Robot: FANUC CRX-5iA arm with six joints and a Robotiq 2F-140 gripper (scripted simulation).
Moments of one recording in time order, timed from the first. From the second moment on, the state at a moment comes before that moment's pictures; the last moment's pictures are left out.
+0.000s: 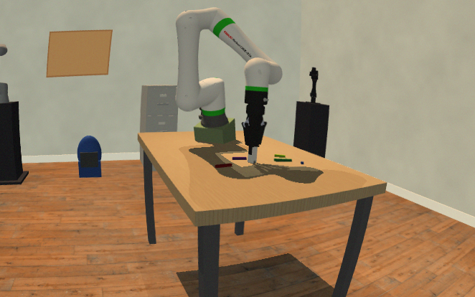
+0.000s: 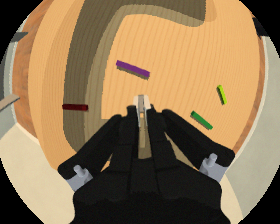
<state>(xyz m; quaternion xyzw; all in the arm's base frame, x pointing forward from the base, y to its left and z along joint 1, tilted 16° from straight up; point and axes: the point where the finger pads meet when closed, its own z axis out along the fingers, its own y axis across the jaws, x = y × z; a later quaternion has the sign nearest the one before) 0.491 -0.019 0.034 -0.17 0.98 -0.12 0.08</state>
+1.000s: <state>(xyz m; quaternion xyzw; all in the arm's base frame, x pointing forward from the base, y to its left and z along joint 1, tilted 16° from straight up) 0.491 -0.019 0.034 -0.17 0.98 -0.12 0.08</state>
